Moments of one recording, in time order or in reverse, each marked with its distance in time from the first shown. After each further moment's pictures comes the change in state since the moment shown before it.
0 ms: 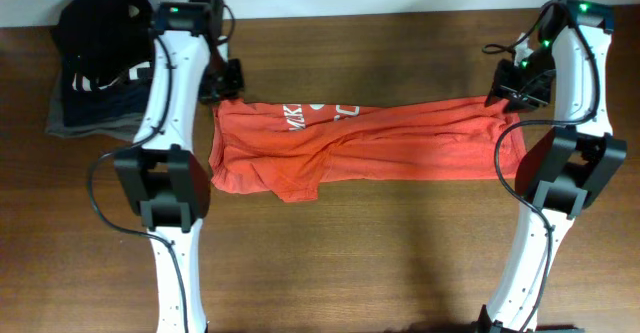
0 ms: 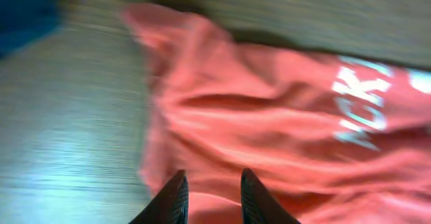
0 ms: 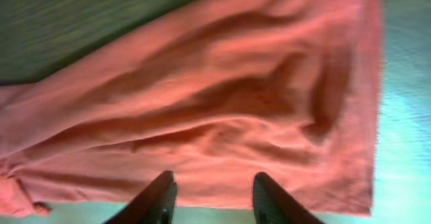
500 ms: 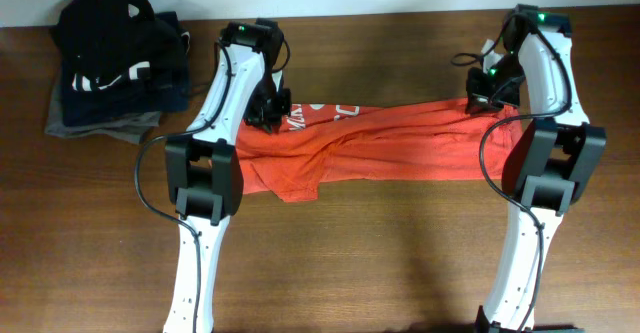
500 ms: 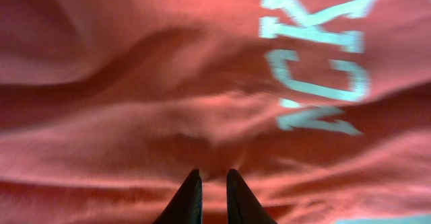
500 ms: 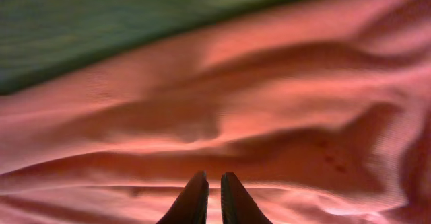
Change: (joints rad) left arm -0.133 0.172 0.006 -0.045 0.085 0.004; right arm 0.065 0.000 -0.180 0.174 0.047 -0.008
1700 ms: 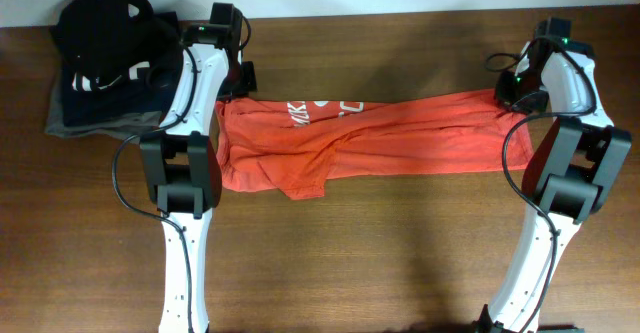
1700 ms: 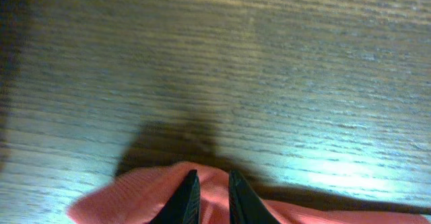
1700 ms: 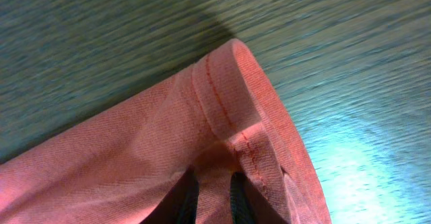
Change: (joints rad) left arm 0.137 0.024 0.002 0.371 -0.179 0.006; right arm -0.103 -0.042 -0.214 0.431 0.168 0.078
